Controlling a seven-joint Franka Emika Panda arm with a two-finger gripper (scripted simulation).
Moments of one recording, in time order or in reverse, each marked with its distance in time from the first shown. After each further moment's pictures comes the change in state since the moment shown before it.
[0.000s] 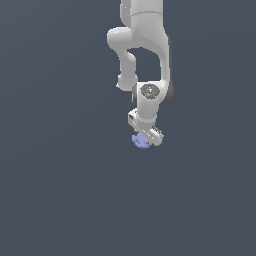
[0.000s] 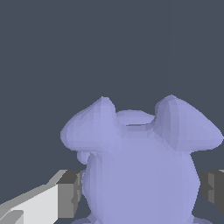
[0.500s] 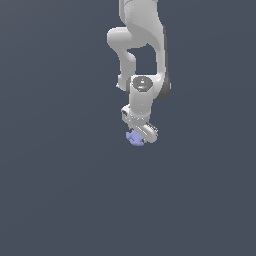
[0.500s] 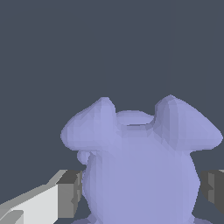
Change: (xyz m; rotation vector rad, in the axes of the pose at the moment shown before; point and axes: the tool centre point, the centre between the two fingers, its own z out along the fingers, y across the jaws) arm 0.026 0.016 -0.033 -0.003 -0.002 0.000
